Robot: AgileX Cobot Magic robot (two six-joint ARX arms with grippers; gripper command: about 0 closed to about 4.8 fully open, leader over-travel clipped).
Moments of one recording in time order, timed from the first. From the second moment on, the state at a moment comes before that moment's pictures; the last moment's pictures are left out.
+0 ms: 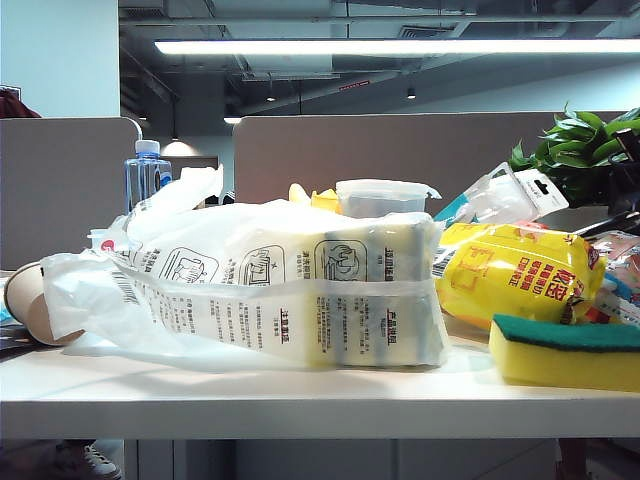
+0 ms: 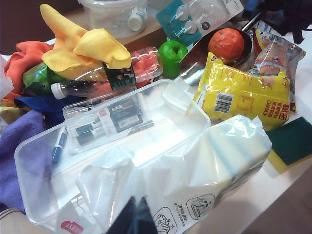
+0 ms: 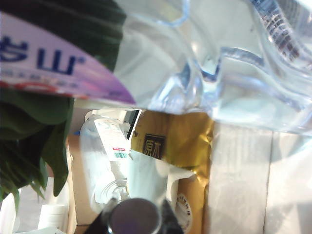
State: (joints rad) left arm -0.60 0.85 0.96 -0.49 0.00 0.06; right arm -0.17 1.88 1.06 0.51 -0.18 1.20
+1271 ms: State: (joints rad) left arm -0.60 0.85 0.96 -0.49 0.00 0.06; right arm -0.16 1.58 1.06 0.45 -0.16 0.84
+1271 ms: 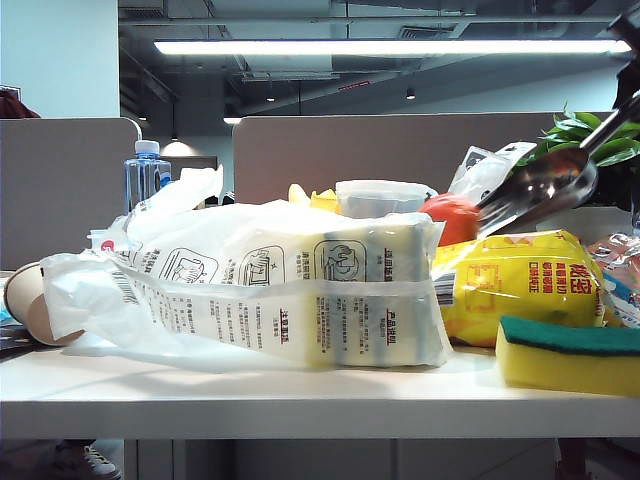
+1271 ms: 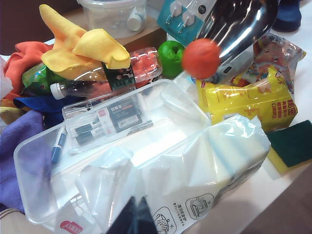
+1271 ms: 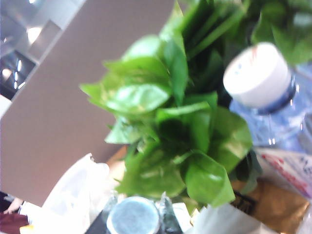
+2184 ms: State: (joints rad) left arm -0.60 0.85 0.96 -0.49 0.00 0.06; right arm 0.04 1.40 1.06 0.44 -0.31 0.84
